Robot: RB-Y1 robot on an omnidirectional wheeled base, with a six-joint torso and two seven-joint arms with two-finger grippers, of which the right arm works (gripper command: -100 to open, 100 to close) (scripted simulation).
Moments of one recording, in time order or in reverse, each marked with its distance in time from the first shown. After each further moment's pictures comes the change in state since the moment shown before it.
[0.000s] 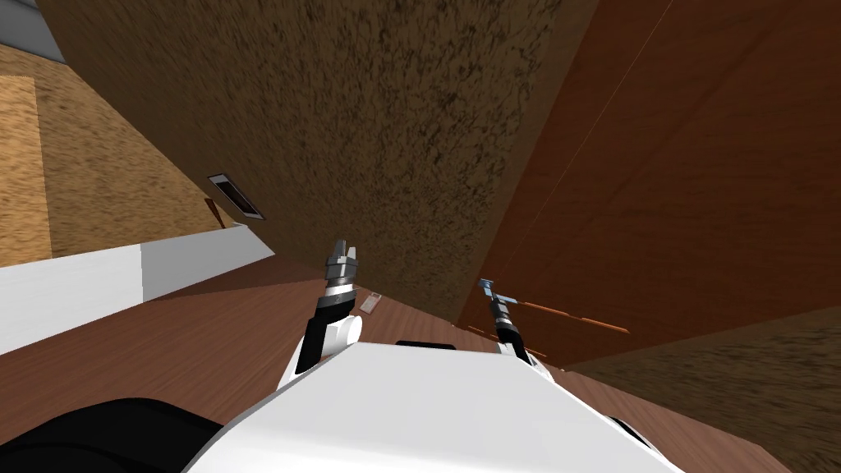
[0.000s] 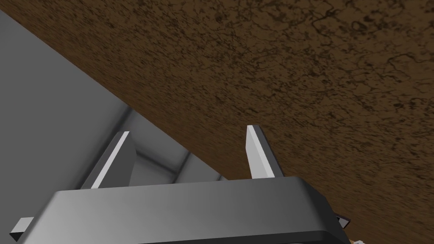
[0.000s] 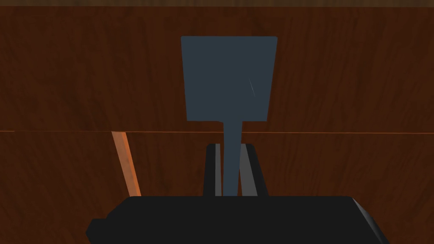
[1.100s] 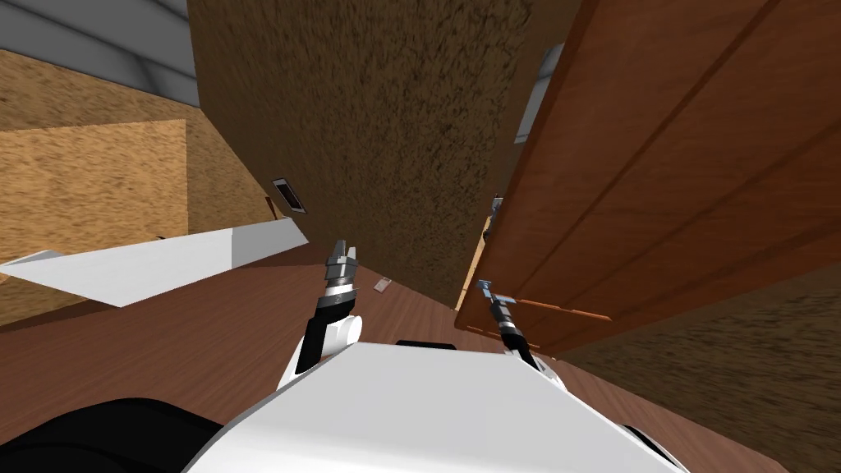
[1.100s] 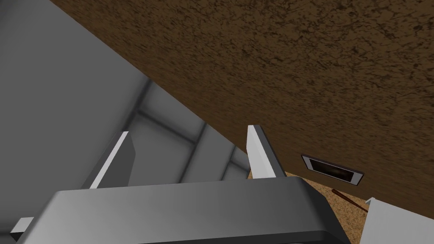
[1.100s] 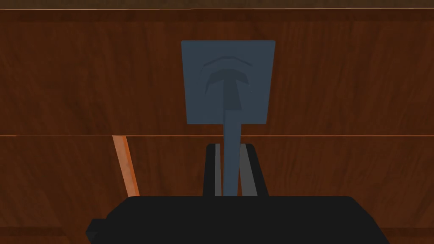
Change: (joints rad) arm 0.038 -0.059 0.090 -0.011 0.054 -0.050 -0.109
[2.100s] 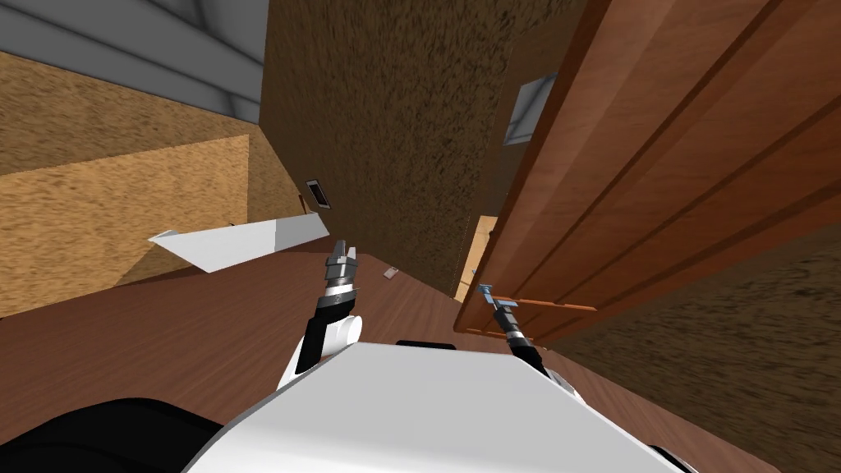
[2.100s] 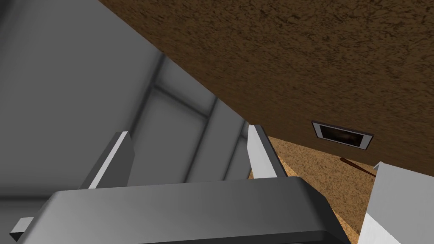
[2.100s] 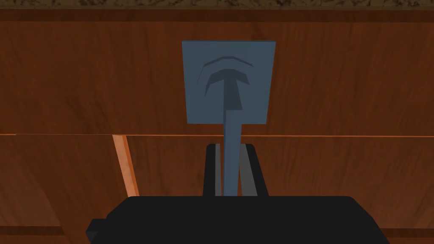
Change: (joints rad) arm 0.062 -0.065 0.075 0.006 0.045 -0.101 -0.096
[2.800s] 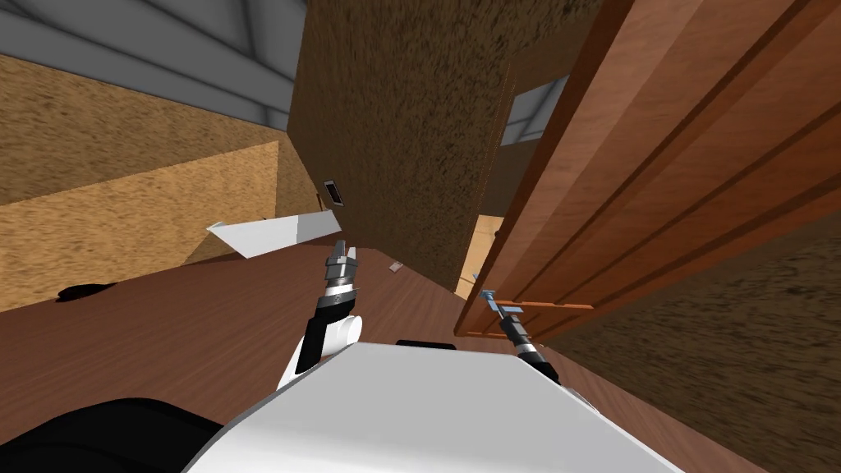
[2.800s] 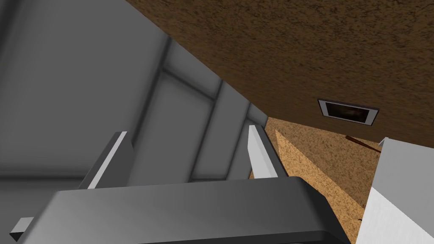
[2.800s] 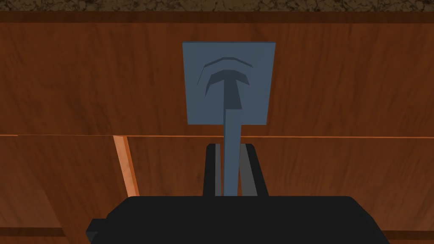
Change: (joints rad) arm 0.072 -0.051 0.044 -0.004 0.023 -0.100 -0.061
